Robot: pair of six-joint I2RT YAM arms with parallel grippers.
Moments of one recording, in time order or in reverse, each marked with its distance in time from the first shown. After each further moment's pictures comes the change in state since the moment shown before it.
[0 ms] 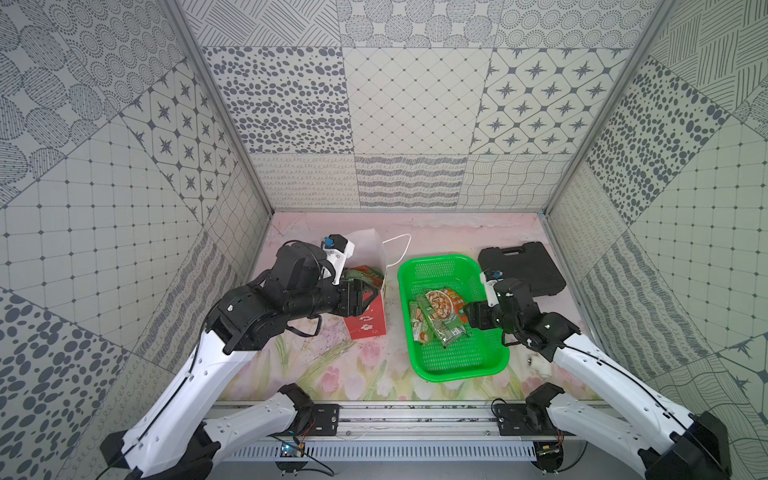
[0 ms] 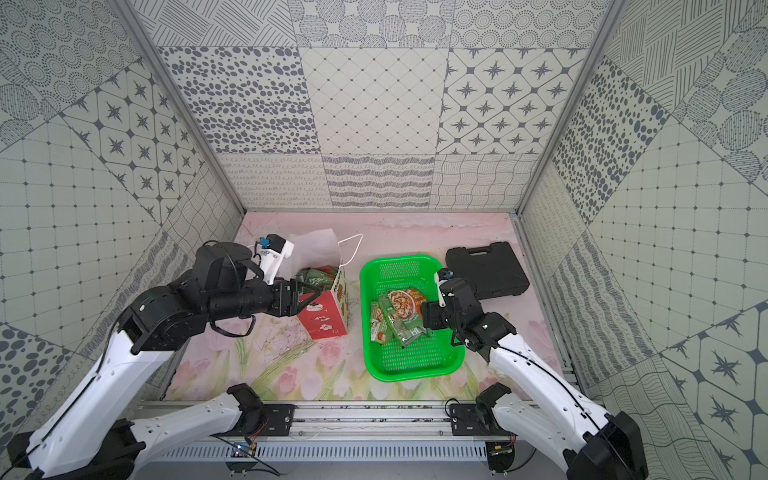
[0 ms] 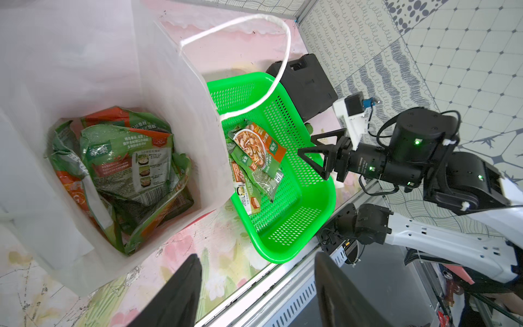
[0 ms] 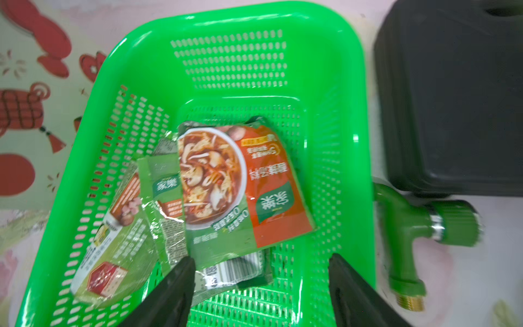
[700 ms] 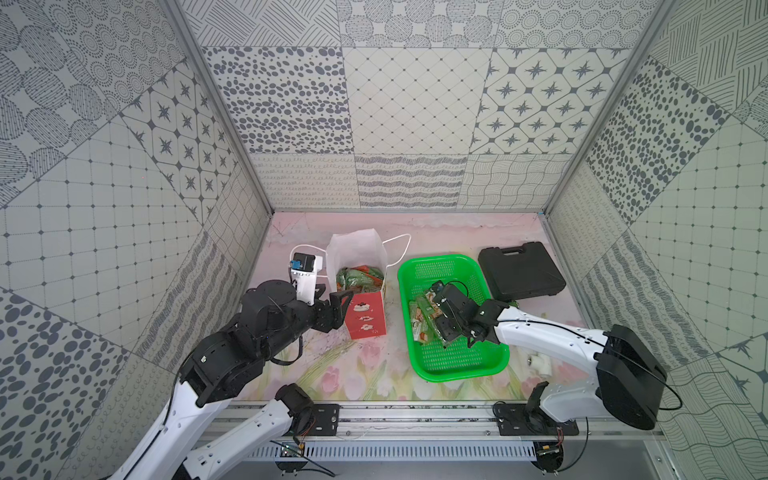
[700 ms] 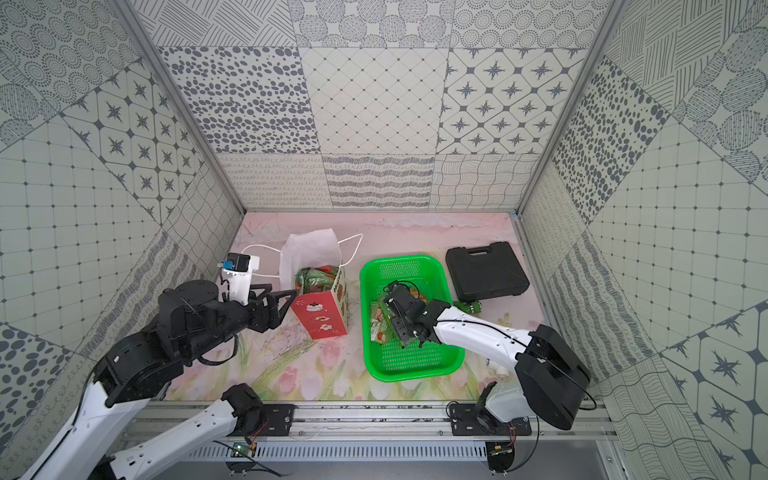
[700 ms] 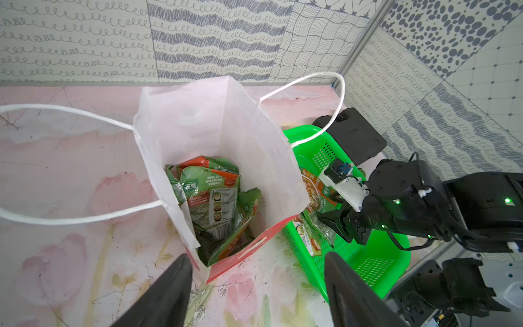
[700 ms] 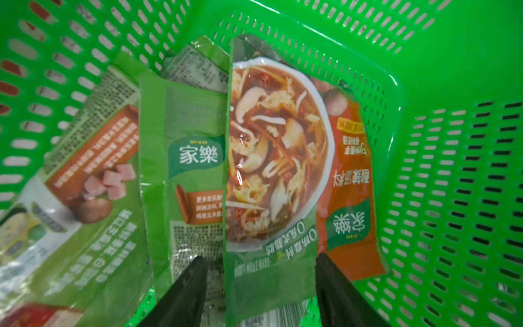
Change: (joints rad) left arm 0.000 -0.278 -0.260 0.168 -0.303 0.129; right arm 0.273 0.458 0.177 -0.024 0.246 -0.076
